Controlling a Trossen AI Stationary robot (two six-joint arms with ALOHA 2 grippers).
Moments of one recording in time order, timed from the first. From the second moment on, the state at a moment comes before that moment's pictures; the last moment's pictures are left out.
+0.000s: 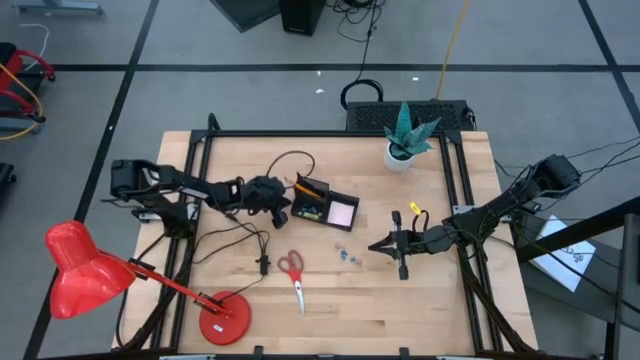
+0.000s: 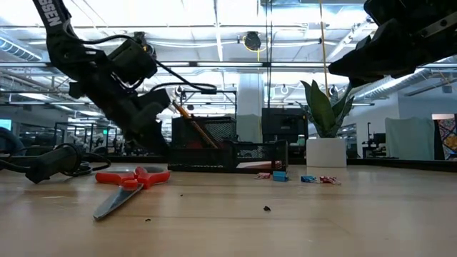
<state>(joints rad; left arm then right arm) 0.23 1.54 0.44 0.37 -0.03 -0.25 0.45 1.16 0.28 0.57 0.37 0.09</state>
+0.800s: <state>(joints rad) 0.06 1.54 0.46 0.42 -0.03 -0.20 0.45 1.16 0.28 0.58 0.37 0.09</state>
